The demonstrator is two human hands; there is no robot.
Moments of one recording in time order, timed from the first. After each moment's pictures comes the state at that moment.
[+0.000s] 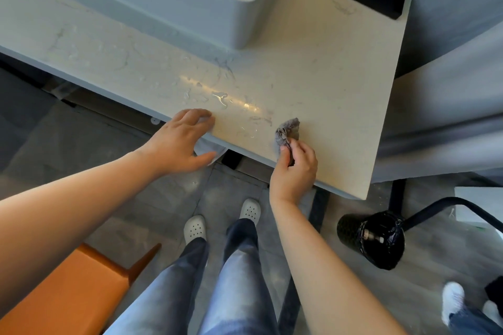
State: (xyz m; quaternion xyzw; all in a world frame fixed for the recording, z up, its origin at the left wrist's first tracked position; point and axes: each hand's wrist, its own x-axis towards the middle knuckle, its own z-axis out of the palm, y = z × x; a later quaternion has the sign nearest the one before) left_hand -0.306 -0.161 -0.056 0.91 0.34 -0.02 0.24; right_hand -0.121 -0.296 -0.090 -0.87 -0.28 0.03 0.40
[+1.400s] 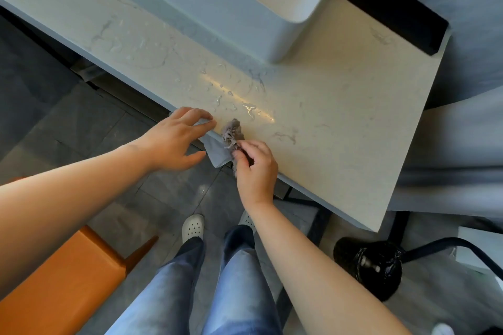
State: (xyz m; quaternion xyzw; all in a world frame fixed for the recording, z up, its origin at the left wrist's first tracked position) left_hand -0.354 -0.136 -0.058 0.91 0.35 -0.05 0.22; right_hand -0.189 -0.246 -0.077 -0.76 -0.45 0.24 0.40
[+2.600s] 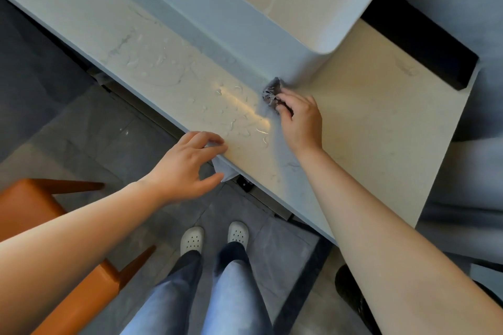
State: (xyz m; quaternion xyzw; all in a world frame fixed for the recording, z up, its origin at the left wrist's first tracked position) left_hand -0.349 -0.143 -0.079 0.86 0.42 0.07 0.29; right_hand -0.090 -0.102 -0.081 -0.72 -0.63 0.11 0.27
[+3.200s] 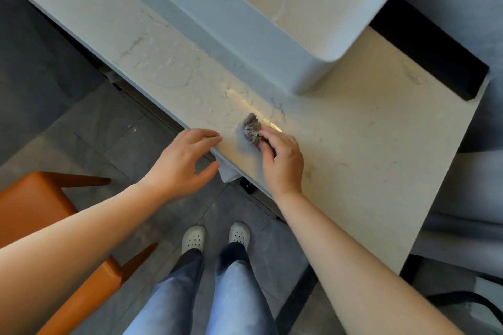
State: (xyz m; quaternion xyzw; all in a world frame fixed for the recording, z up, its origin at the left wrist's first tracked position) left_hand -0.352 -0.144 -0.067 0.83 0.47 0.12 0.28; right_hand -0.140 -0.166 -0.086 -0.71 -0.60 0.18 0.33
